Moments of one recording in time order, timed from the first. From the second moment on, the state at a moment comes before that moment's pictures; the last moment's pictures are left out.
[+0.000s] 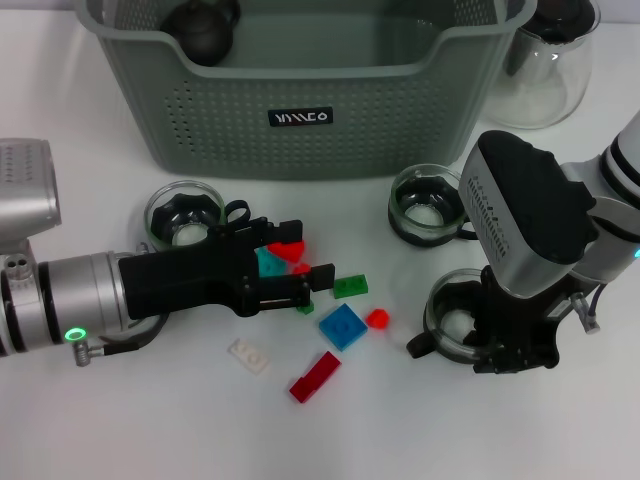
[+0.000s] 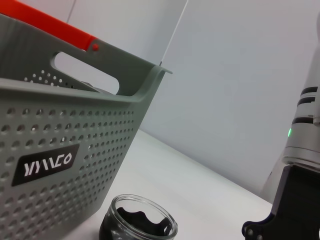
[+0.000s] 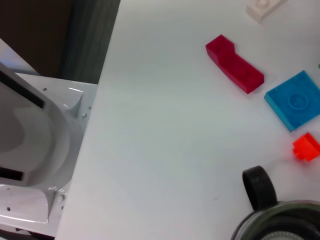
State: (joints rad) left arm -0.47 -2.17 0.48 0.43 2.12 1.59 -1.22; right arm 0.72 2.10 -1.54 -1.05 -2.51 -1.65 1.74
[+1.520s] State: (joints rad) left arm -0.46 -2.16 0.48 0.45 2.14 1.59 -1.20; right arm 0.83 2.09 -0.98 -1.31 -2.16 -1.95 1.77
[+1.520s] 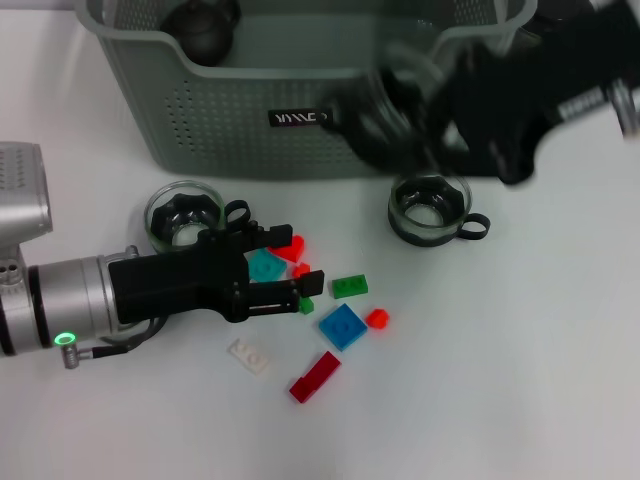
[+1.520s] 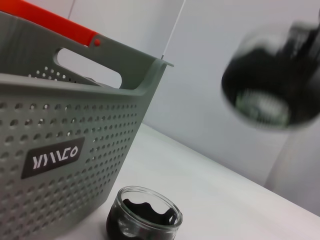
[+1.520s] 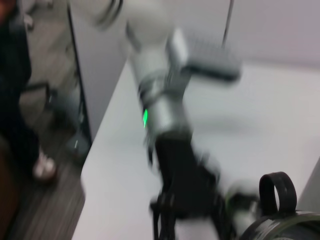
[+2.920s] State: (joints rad) left arm -0.47 -2.15 0.48 0.45 2.12 1.60 -1.19; right arm 1.27 2.10 -1.19 -0.47 -2.67 -0.76 2.20
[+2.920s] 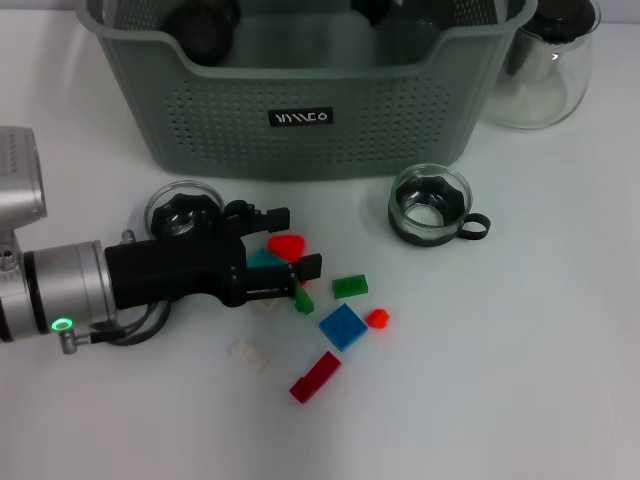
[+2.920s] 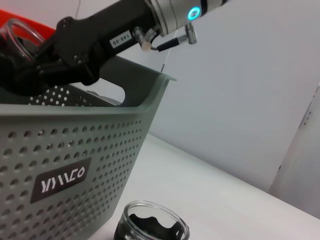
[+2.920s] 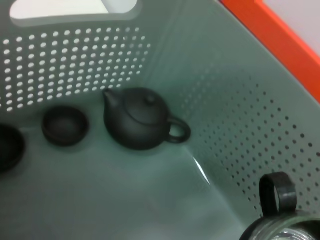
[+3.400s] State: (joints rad) left arm -0.47 -2.16 0.48 0.45 2.12 1.60 -1.19; right arm 1.27 2.09 -1.19 -0.45 -2.72 -0.76 2.28
